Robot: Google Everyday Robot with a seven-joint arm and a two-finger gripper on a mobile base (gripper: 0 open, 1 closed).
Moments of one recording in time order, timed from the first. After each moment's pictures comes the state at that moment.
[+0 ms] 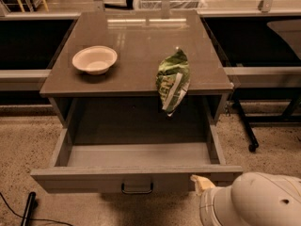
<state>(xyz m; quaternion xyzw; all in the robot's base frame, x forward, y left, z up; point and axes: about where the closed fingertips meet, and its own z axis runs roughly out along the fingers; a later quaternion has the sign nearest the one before) 0.295 -0.116 0.642 -0.66 0.72 0.07 0.18</state>
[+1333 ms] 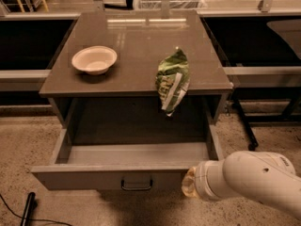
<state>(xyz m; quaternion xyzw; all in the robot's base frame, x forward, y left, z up) 0.385 -0.117 0.627 -0.66 0.71 0.03 0.24</state>
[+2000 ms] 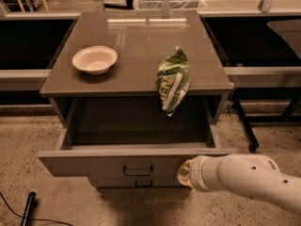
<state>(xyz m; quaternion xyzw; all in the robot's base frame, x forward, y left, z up) 0.433 -0.110 0.597 -0.65 0.70 0.01 0.29</state>
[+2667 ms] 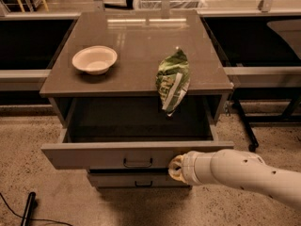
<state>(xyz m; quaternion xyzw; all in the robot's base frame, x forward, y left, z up) 0.457 -0.083 0.586 -0.67 0.66 0.03 0.33</state>
